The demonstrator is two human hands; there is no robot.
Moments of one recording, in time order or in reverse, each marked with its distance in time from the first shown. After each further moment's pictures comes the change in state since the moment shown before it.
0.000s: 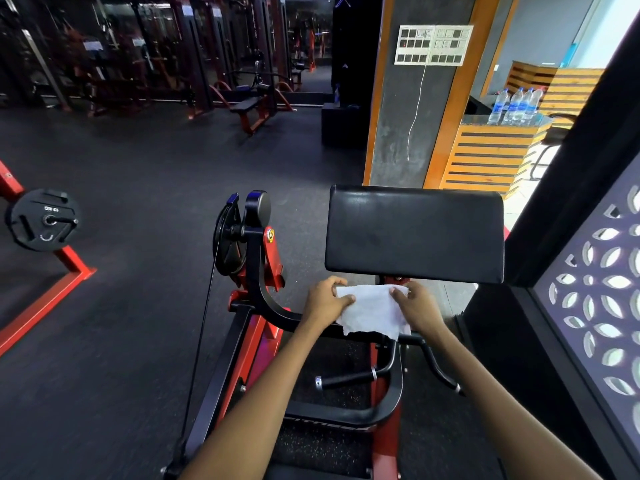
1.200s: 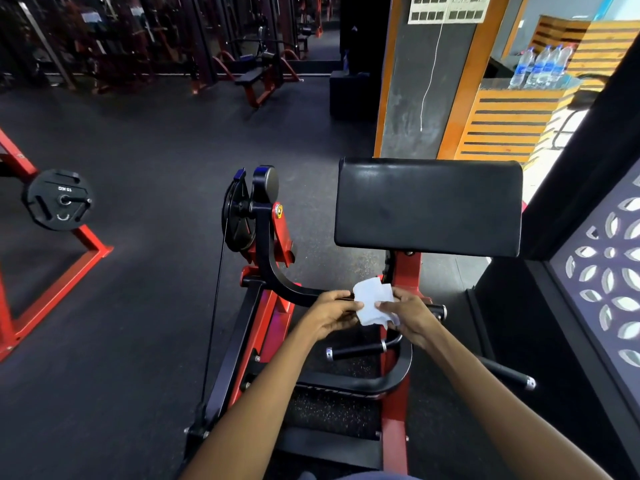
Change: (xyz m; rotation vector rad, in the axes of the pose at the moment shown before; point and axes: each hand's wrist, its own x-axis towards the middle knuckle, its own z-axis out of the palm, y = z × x) left_hand -0.037 -0.030 0.011 -0.633 -0.273 -0.499; right_hand -0.031 0.020 0.046 0.752 -0.350 0.319
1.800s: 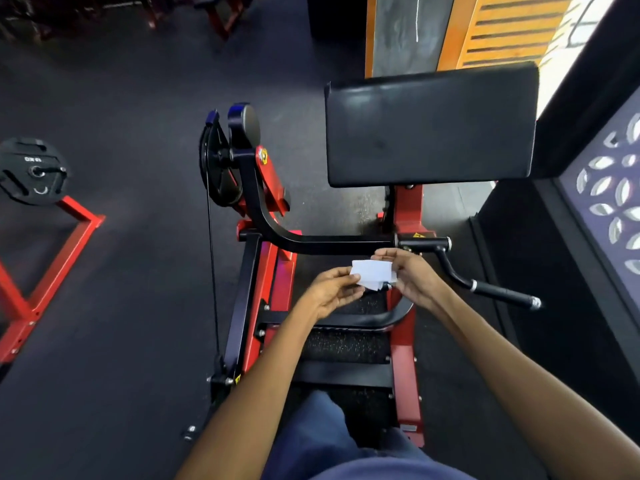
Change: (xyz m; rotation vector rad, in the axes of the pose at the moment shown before) left_hand 0.007 -0.052 -0.013 -0.165 -0.066 -0.193; right_hand 0.006 0.039 -0.005 0.213 -0.028 0.064
